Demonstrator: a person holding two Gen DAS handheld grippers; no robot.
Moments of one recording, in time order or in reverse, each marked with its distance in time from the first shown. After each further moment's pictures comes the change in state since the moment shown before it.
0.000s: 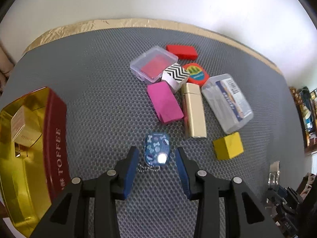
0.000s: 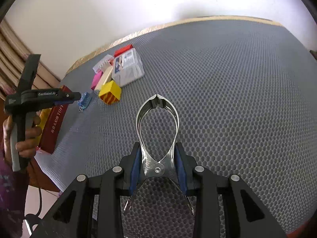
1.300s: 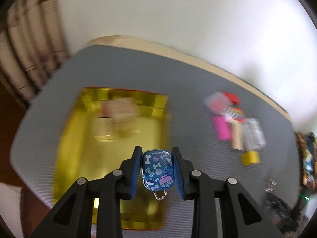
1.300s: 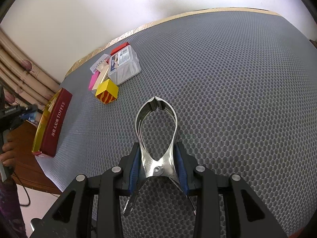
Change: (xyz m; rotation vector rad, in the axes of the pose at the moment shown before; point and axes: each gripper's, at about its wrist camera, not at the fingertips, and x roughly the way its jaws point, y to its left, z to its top) left arm -0.115 0.151 -0.049 -0.289 -0.198 0.118; right arm 0.005 0.000 -0.002 0.044 0.010 0.010
